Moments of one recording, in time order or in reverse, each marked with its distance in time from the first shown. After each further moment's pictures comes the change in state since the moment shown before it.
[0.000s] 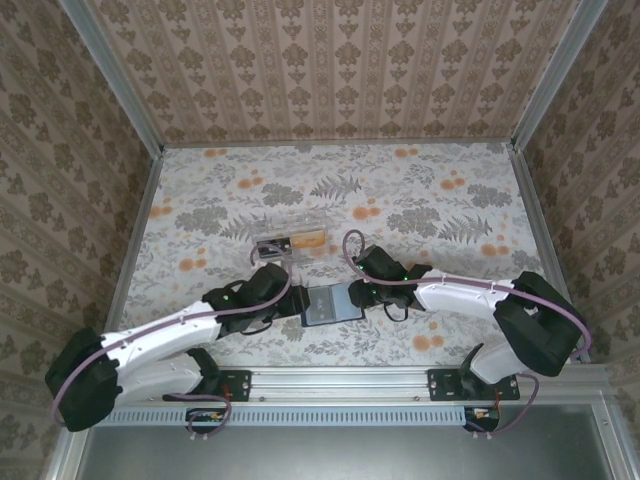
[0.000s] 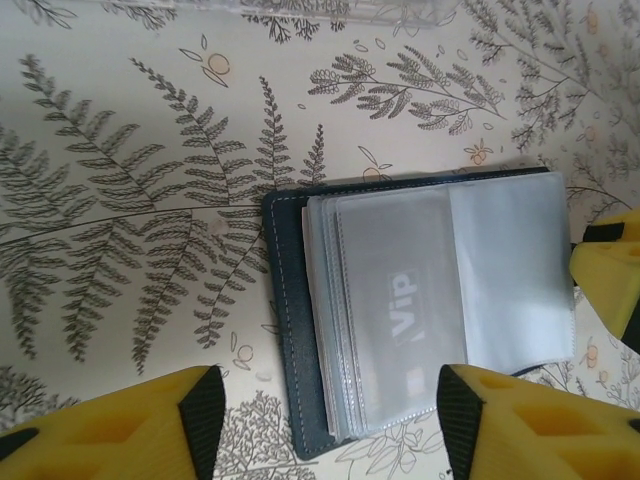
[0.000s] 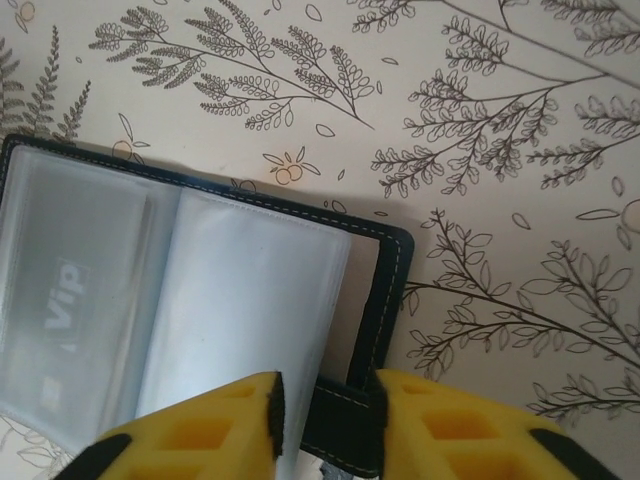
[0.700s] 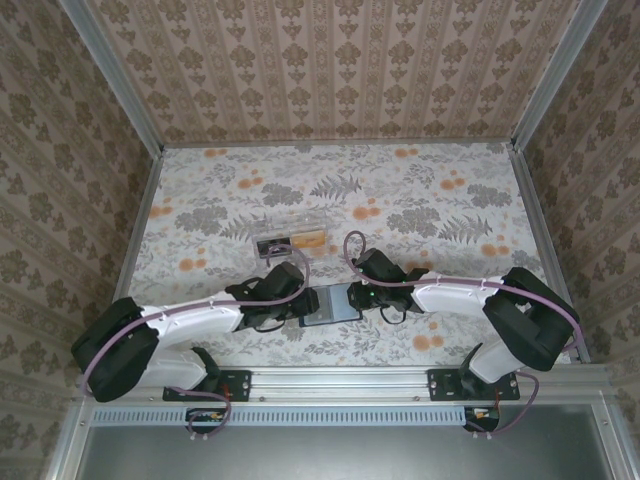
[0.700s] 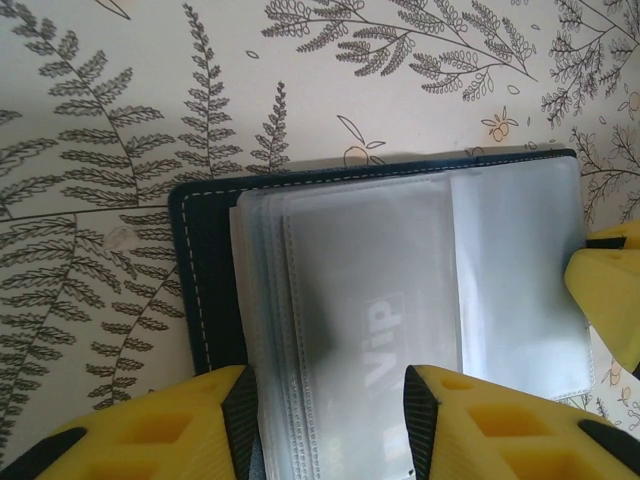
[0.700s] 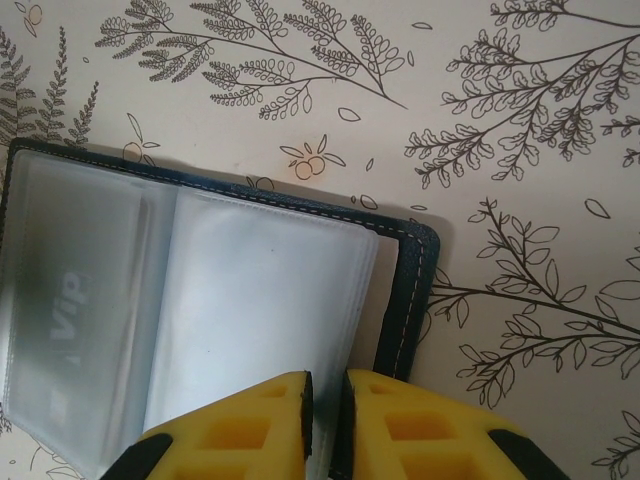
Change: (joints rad) left arm -0.002 0.211 0.000 0.182 0.080 -0.016; right arm 0.000 0.040 -0.037 0.104 -0.052 0.068
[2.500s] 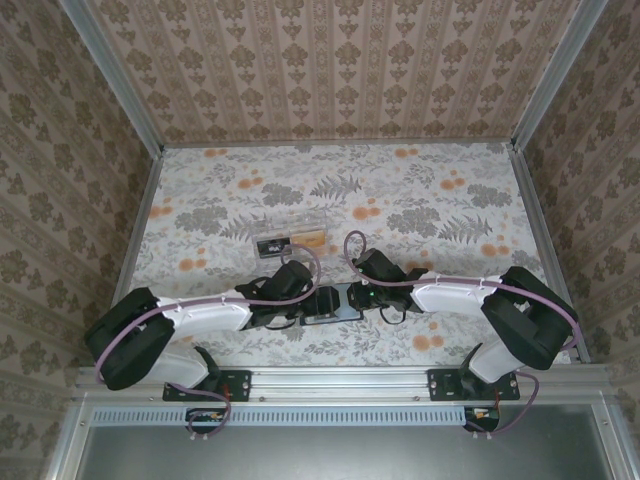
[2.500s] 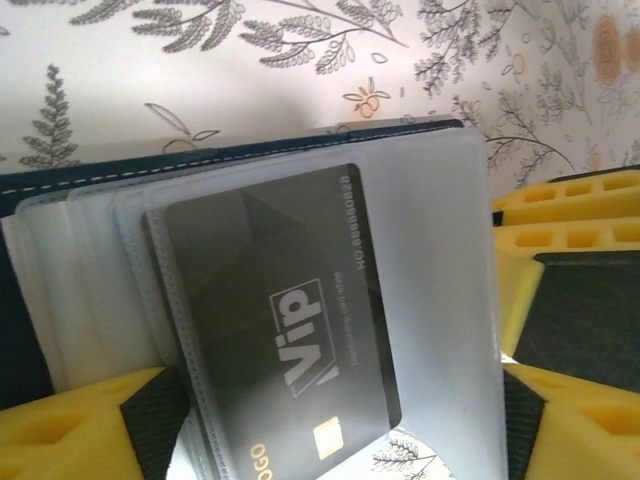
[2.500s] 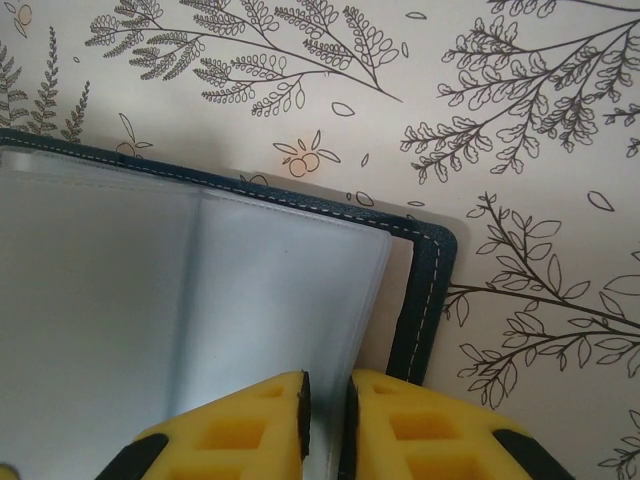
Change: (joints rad) left arm -0.026 0.087 0.012 0.174 0.108 0.019; right arm 0.000 0.010 0.000 0.003 -0.006 0.019
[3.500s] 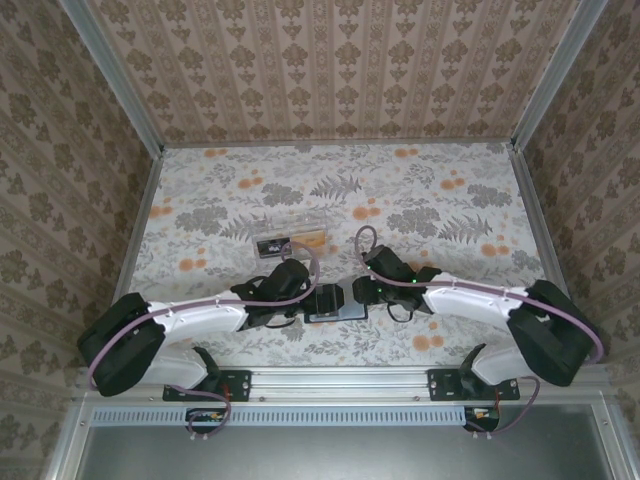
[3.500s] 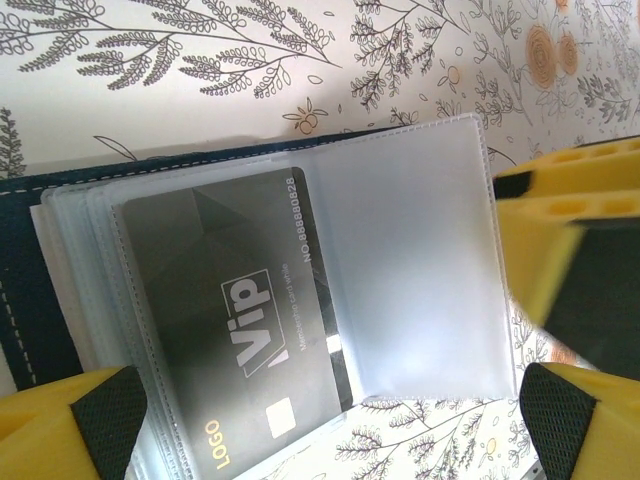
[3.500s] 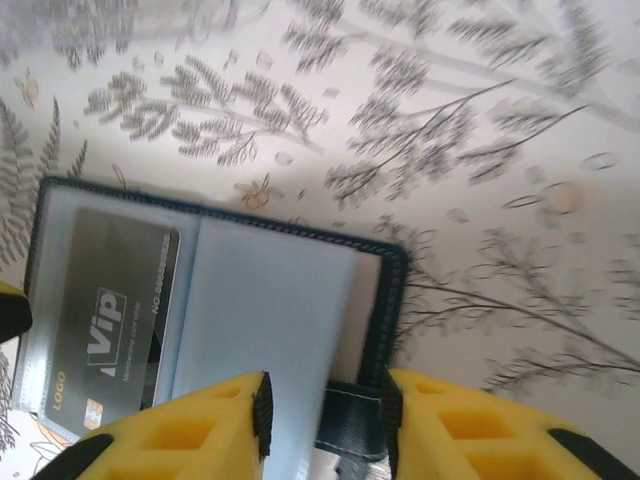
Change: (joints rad) left arm 0.000 -0.052 0.002 -0.004 0.014 0.039; right arm -0.027 -0.151 0.000 -0.115 0.116 0.011
